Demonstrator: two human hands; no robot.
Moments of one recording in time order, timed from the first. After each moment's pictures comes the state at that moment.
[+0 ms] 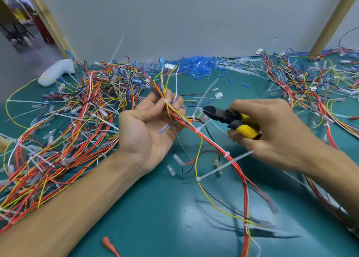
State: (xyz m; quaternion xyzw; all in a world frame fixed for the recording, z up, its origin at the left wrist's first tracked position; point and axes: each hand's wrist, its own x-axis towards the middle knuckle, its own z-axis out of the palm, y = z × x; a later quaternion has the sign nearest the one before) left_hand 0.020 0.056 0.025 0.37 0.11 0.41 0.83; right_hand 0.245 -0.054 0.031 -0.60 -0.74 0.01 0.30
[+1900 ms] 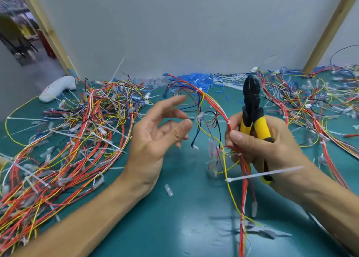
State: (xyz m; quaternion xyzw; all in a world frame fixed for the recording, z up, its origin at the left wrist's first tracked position) left_hand 0.029 0.054 0.018 0.60 0.19 0.48 0.61; right_hand 0.222 -0.053 0.030 -0.47 -0.47 0.41 0.62
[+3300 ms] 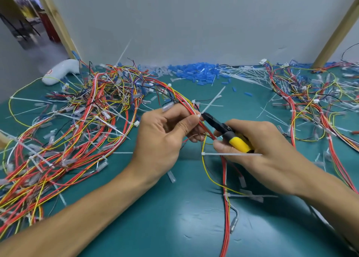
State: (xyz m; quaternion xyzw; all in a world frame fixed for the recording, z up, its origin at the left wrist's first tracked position) left_hand 0.033 0.042 0.013 0.68 0.20 0.50 0.50; right_hand 0.222 -0.057 0.026 -0.62 -0.69 0.18 0.33
